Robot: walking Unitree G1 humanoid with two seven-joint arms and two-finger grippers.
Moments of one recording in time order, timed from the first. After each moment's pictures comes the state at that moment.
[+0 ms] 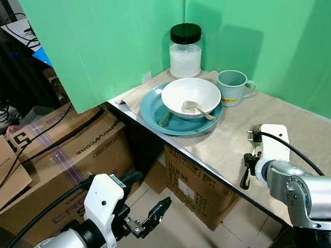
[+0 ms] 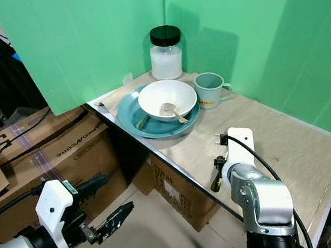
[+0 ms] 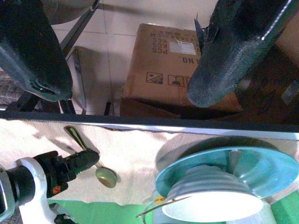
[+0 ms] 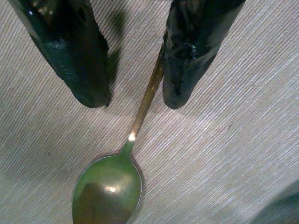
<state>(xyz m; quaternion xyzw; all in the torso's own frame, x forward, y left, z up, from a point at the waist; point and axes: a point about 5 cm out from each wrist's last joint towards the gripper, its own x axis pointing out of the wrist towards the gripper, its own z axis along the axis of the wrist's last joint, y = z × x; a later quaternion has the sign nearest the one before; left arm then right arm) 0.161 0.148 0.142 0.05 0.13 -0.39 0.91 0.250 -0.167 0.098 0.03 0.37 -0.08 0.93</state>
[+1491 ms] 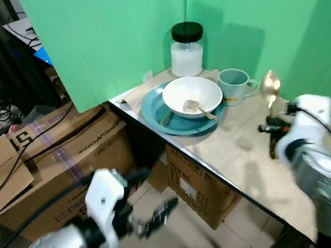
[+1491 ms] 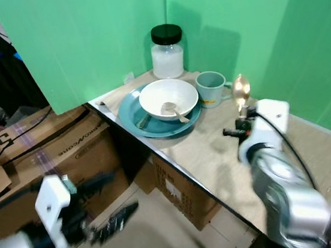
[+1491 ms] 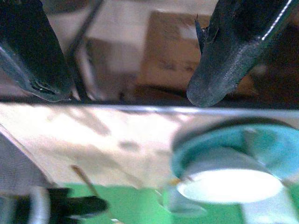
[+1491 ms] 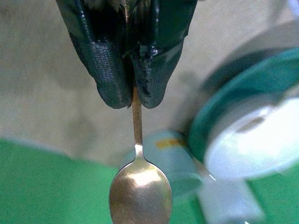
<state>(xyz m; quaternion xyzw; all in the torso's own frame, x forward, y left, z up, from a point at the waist) 0.169 0.141 0.157 0.03 0.09 -0.41 0.91 0.244 -0.189 0.165 0.08 0.13 -0.05 0.99</state>
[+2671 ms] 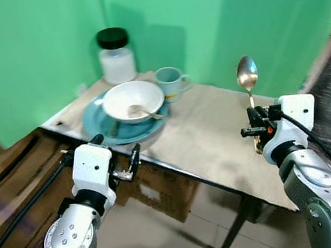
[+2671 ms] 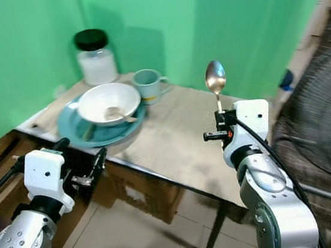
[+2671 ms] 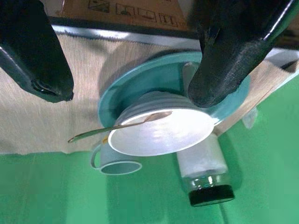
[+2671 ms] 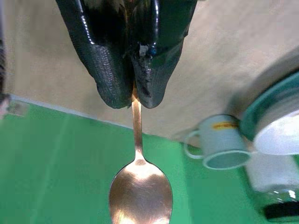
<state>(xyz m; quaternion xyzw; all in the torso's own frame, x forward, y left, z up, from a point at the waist) 0.205 0.153 0.155 0.10 0.02 -0.12 0.99 0.240 -0.159 0.169 0.02 0.08 0.01 1.00</state>
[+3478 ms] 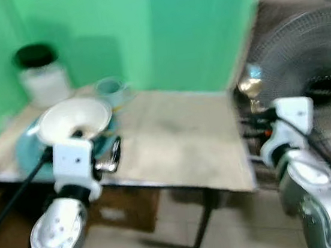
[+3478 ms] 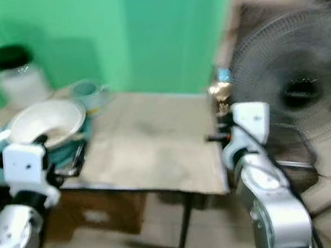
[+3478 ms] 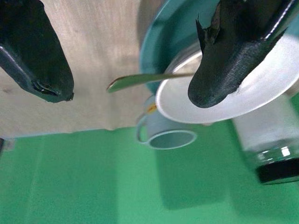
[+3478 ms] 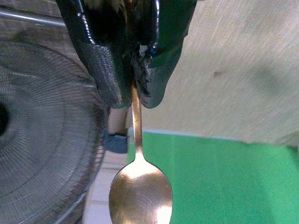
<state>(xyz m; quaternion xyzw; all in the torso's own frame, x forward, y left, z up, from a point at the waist) 0.215 0.173 0.162 0.10 0.01 -0.07 0.99 0.244 -0.160 0.162 0.01 0.09 -0.01 1.00</state>
